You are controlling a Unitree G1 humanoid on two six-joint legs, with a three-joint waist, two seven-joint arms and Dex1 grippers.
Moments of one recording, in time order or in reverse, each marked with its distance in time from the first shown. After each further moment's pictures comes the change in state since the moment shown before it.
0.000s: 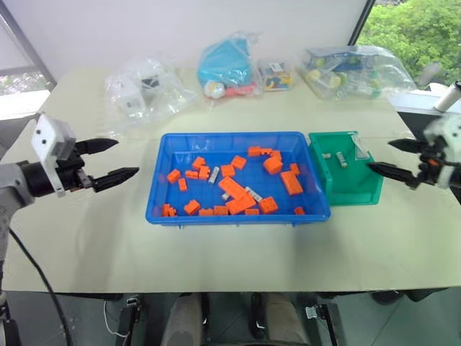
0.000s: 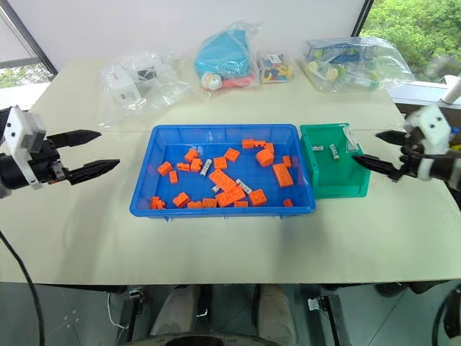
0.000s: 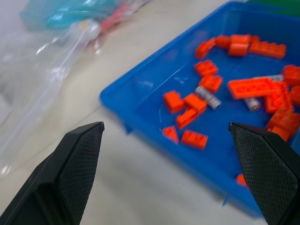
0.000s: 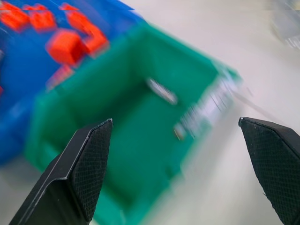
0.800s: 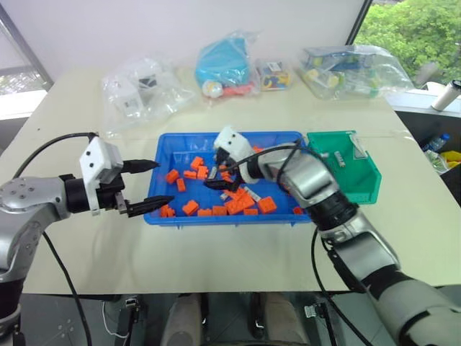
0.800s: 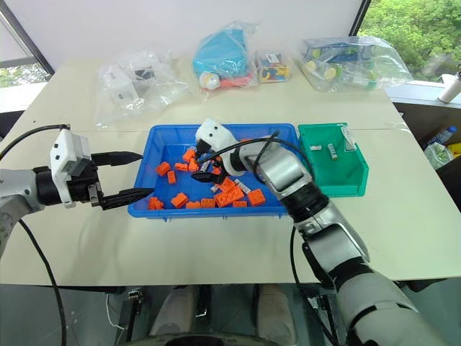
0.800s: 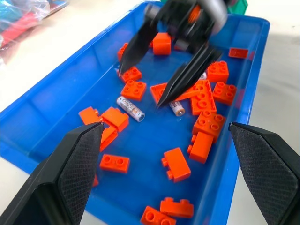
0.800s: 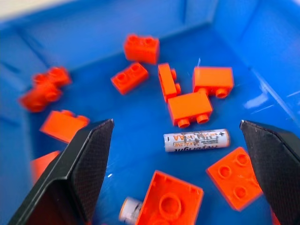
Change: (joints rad) left arm 0.054 -0.028 -0.104 -0.218 -0.063 0.071 0.015; right arm -0.467 0.777 0.681 -0.045 -0.225 0.411 -0.363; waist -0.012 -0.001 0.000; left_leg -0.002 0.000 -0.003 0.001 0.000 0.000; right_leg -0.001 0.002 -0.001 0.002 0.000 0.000
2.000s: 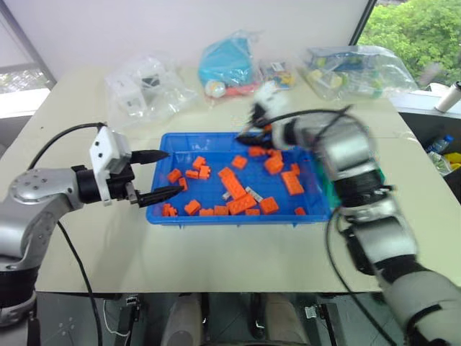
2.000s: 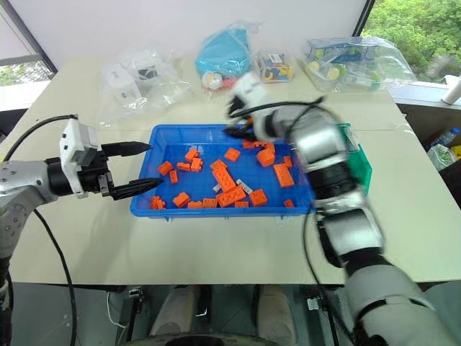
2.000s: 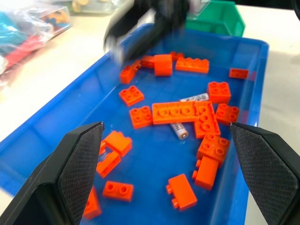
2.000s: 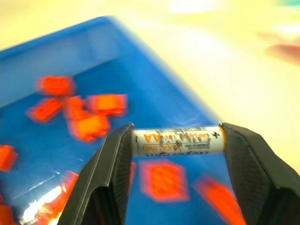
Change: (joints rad) left arm -0.107 -0.056 -0.071 0.043 0.005 -0.013 0.023; right arm -0.050 -0.271 -0.341 -0.110 -0.049 0.121 0.064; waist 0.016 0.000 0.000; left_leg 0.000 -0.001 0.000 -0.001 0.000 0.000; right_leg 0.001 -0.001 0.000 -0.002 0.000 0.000
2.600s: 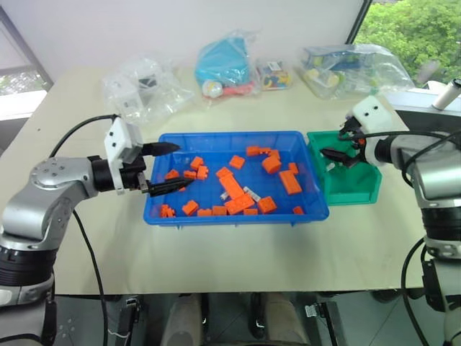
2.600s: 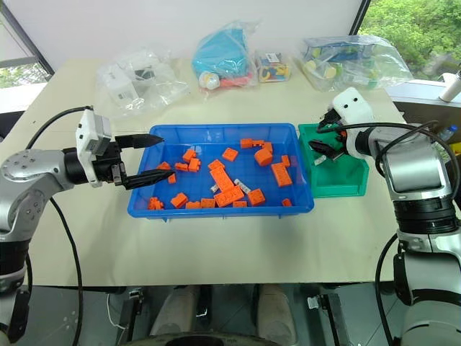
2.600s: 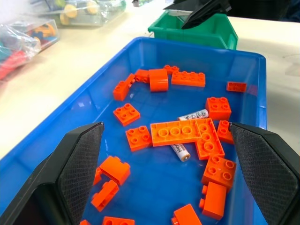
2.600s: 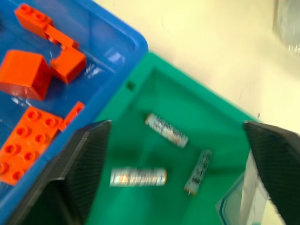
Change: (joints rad) left arm -0.125 -0.052 -0.083 0.104 0.041 -0.033 -0.039; right arm 0.253 -0.294 -0.089 -0.112 -0.001 -0.029 -0.068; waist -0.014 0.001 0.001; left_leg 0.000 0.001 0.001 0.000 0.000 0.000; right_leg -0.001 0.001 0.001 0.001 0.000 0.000
